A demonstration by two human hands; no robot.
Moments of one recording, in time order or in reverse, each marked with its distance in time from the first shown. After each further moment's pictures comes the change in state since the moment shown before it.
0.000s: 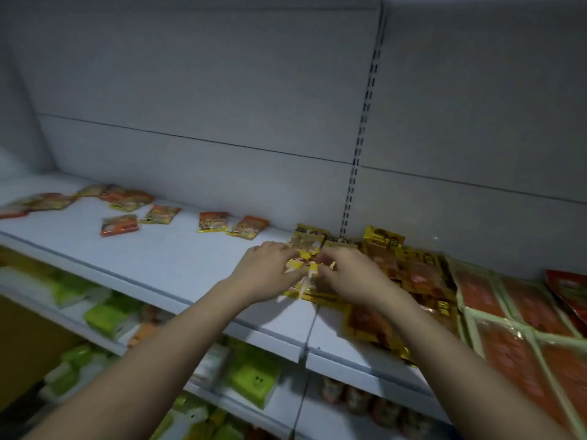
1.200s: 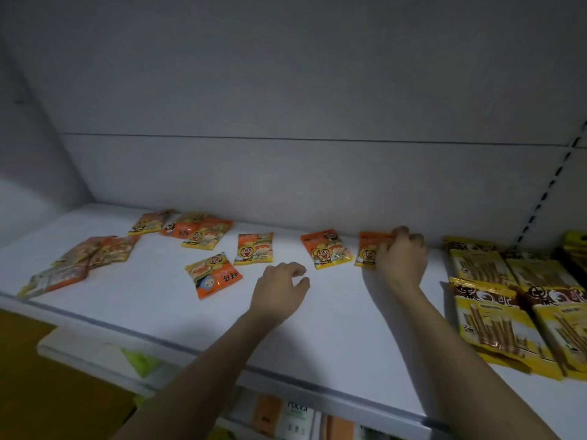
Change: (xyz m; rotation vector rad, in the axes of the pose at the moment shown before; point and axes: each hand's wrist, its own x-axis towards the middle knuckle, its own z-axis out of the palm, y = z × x) left_hand 0.050 -0.360 0.034 -0.456 0.007 -0.268; right_hand 0.284 -0.143 0.188 0.211 0.560 0.693
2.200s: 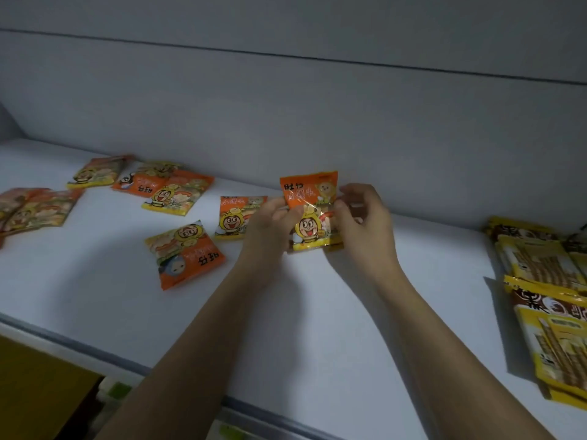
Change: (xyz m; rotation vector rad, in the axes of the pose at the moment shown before) left_hand 0.075 -0.016 0.000 -0.905 0.091 -0.099; right_hand -0.020 -0.062 0.050 0.705 -0.290 -0.192
